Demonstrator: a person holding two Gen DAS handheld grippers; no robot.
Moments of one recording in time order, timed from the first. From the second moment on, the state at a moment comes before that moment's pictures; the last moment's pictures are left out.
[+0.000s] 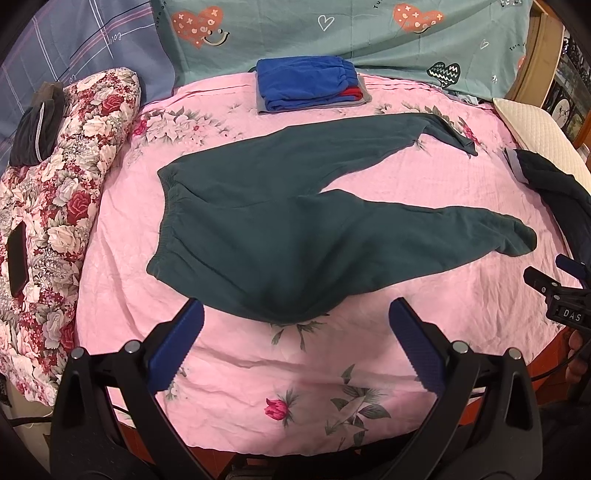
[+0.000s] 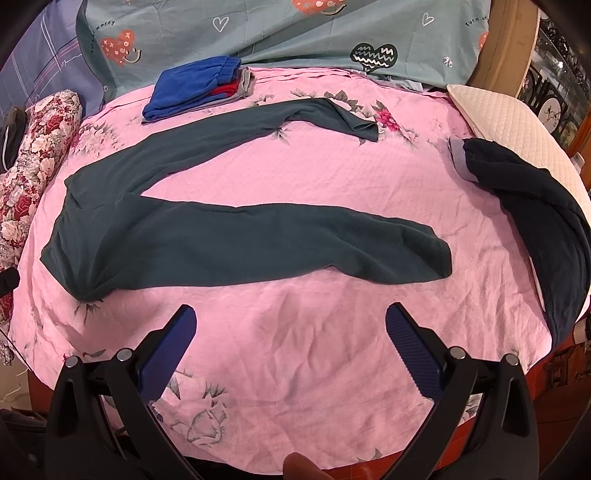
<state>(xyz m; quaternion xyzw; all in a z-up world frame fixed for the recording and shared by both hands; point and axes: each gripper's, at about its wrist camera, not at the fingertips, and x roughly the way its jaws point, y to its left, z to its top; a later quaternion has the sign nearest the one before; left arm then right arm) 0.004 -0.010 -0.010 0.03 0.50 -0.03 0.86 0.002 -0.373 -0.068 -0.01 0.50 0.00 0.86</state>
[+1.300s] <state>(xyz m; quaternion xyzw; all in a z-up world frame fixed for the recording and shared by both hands) 0.006 -0.007 -0.010 0.03 0.50 -0.03 0.86 0.000 -0.372 -0.066 -0.02 0.50 0.00 0.87</state>
